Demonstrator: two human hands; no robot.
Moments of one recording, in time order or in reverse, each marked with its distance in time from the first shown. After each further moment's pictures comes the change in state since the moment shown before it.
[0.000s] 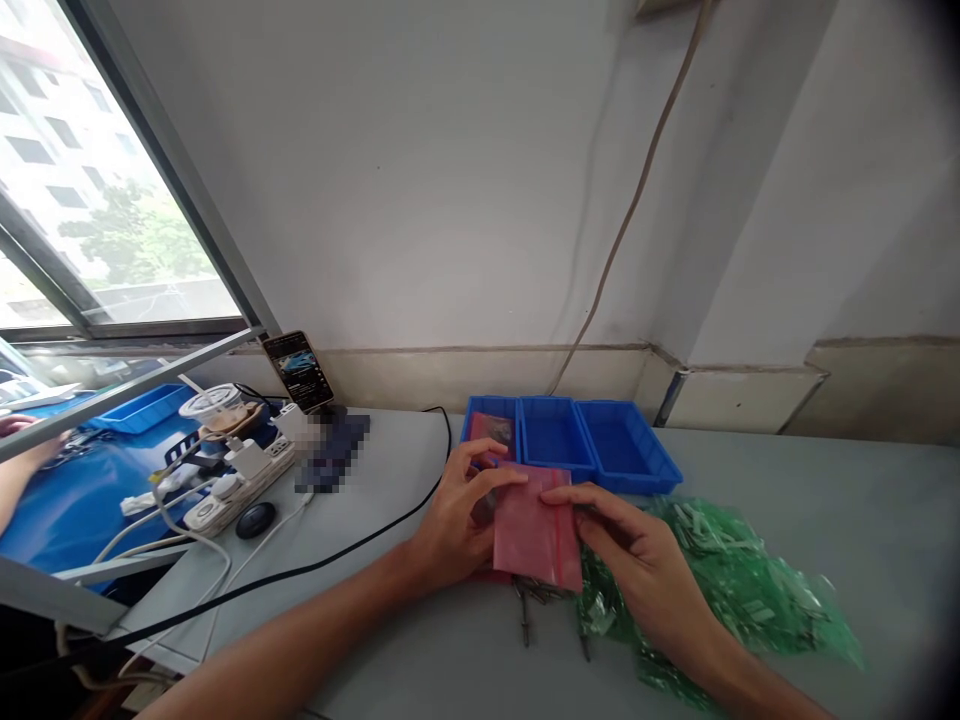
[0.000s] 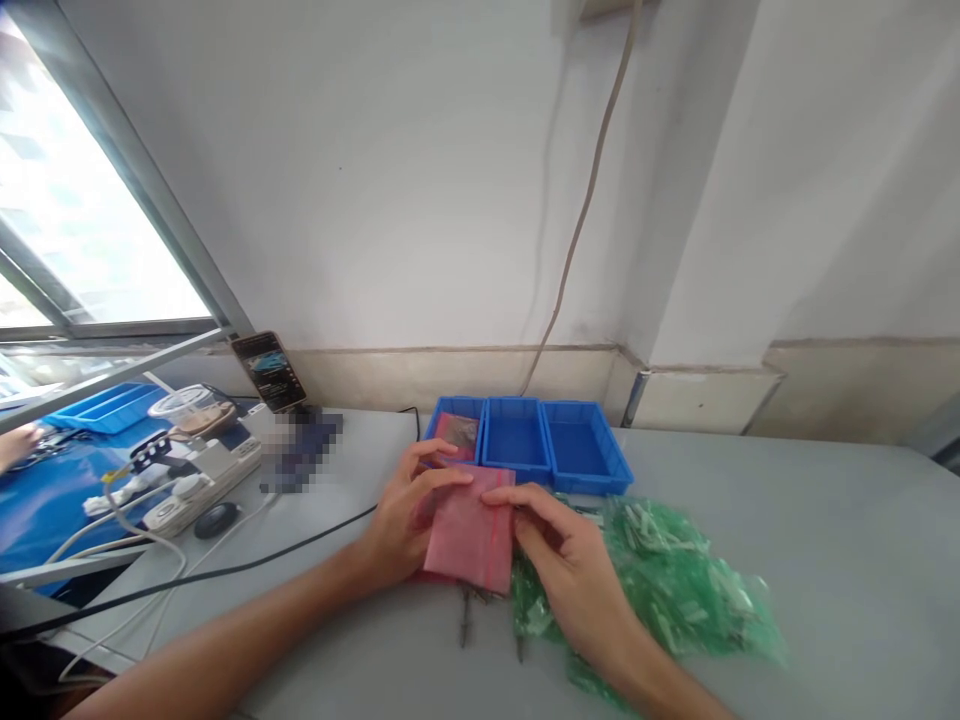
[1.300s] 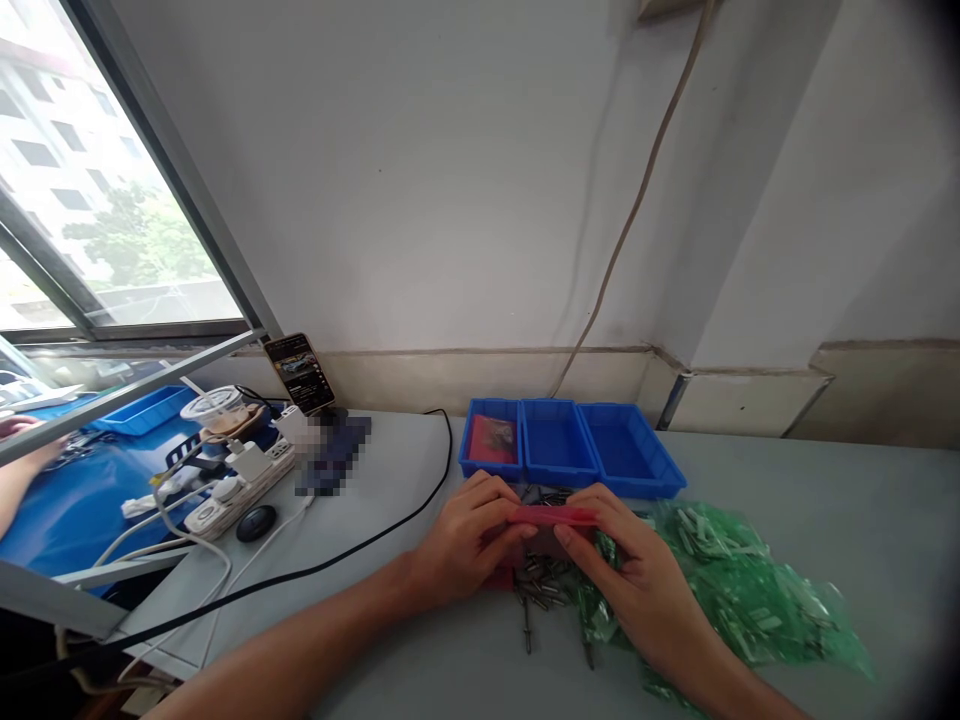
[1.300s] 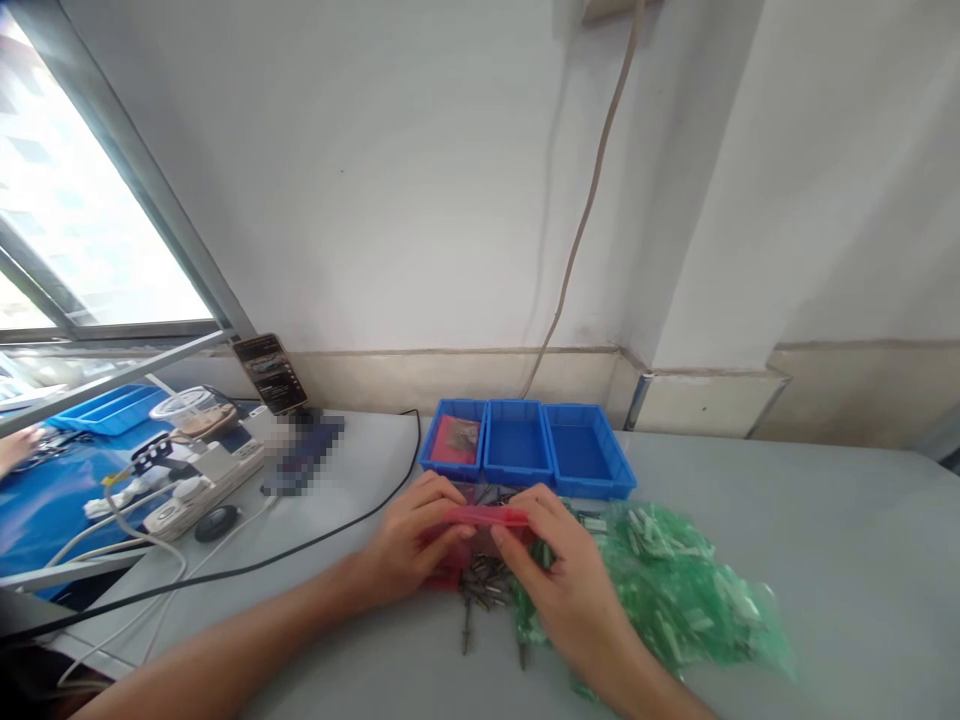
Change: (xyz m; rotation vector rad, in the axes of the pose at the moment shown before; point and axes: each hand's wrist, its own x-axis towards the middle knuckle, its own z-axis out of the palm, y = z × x) left_hand 0.005 0.014 0.002 0.029 -0.073 0.124; right_hand 0.000 0.004 0.003 -0.211 -0.048 -0.192
